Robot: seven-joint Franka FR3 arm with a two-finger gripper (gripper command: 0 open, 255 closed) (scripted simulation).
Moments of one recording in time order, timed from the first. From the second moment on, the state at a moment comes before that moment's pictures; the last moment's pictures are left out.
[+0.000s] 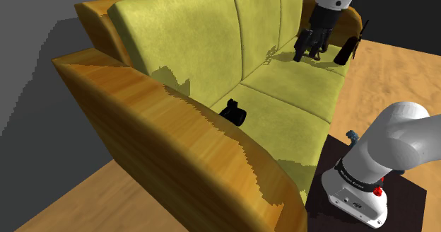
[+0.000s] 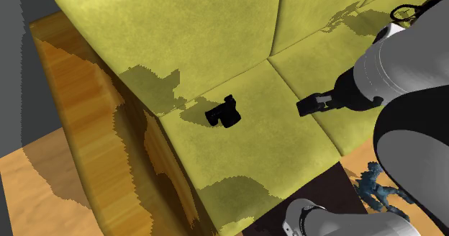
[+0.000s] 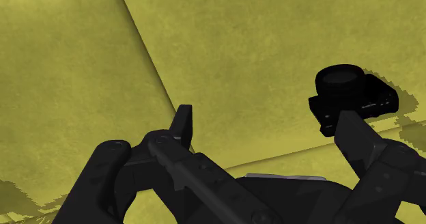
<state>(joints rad) 0.00 -0.80 -0.07 -2.40 0.00 1.69 0.08</state>
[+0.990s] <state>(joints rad) -0.02 -0.55 0.16 -2.55 0.16 2.14 0.55</state>
